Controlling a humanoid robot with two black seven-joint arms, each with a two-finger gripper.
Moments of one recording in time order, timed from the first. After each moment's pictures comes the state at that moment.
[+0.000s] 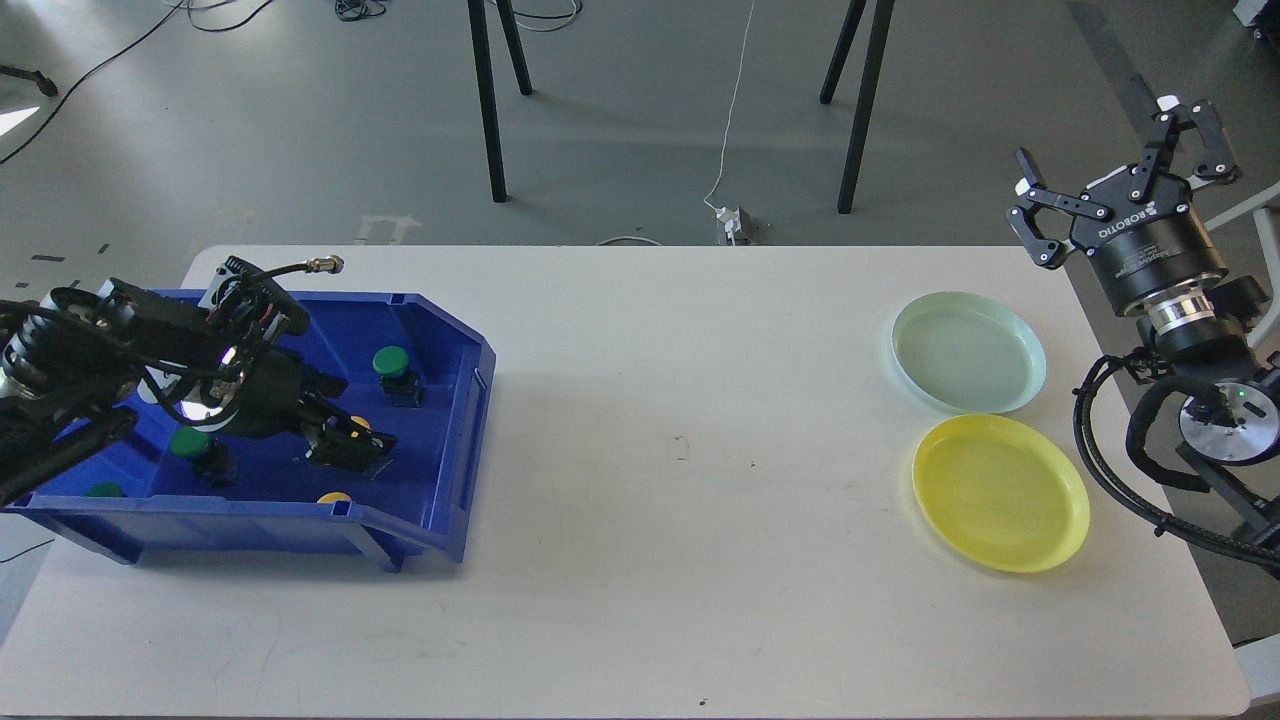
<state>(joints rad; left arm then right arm) -0.93 0.77 -0.20 -1.10 2.06 -0.49 -0.49 0.60 -0.59 0.73 0.96 0.12 0.49 0.49</state>
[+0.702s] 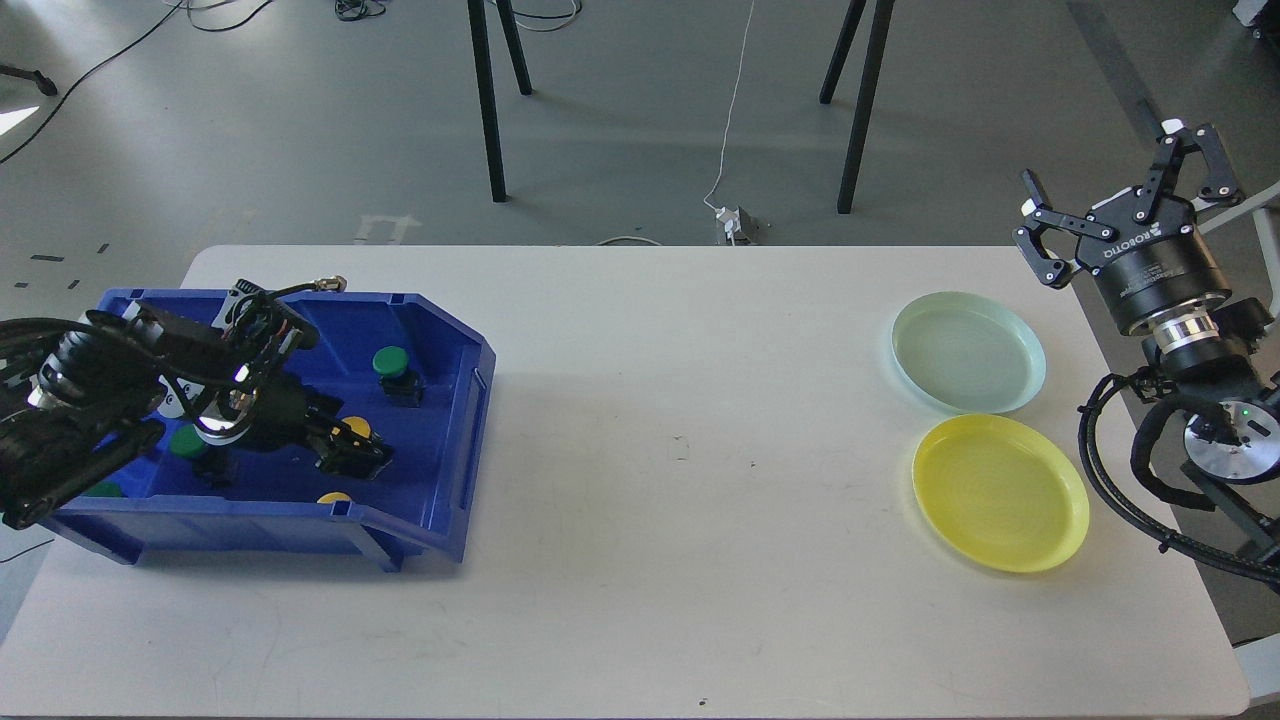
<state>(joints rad) -0.90 0.66 -0.20 -0.93 2.06 -0.49 -0.49 0.56 -0.59 0.74 0.96 0.12 0.49 0.49</state>
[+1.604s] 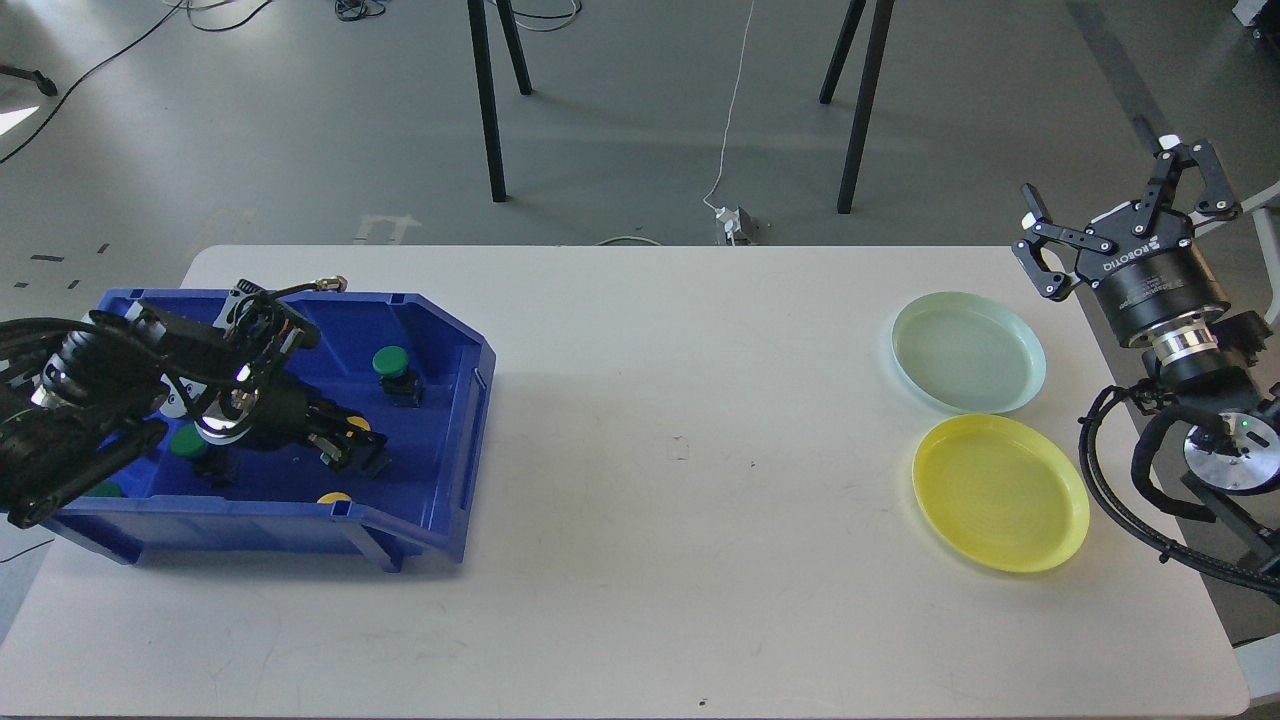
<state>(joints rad) -0.90 0.65 -0.20 -0.91 2.06 -0.49 -0.49 0.54 -0.59 0.74 0.96 0.12 0.49 0.49</state>
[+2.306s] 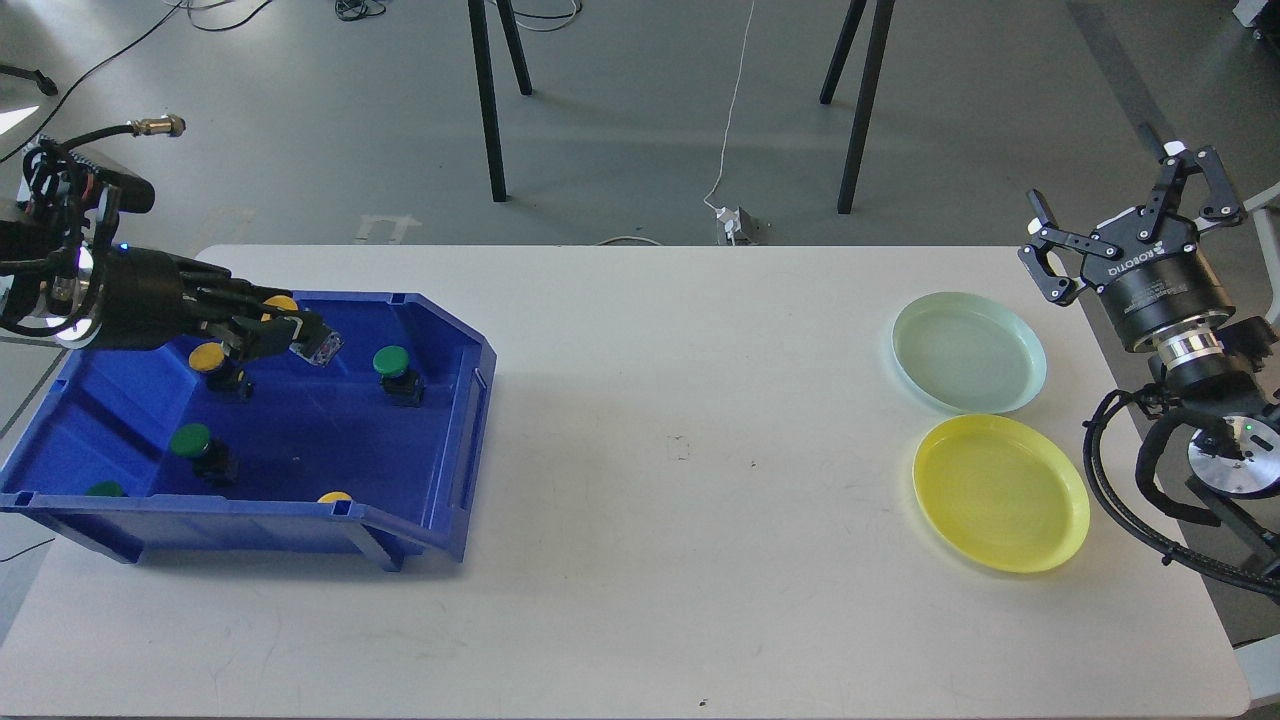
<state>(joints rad) -1.06 1.06 -0.24 -1.29 1.80 -0.49 -0.49 0.54 -0.59 0.74 0.94 0.12 0.49 0.49</state>
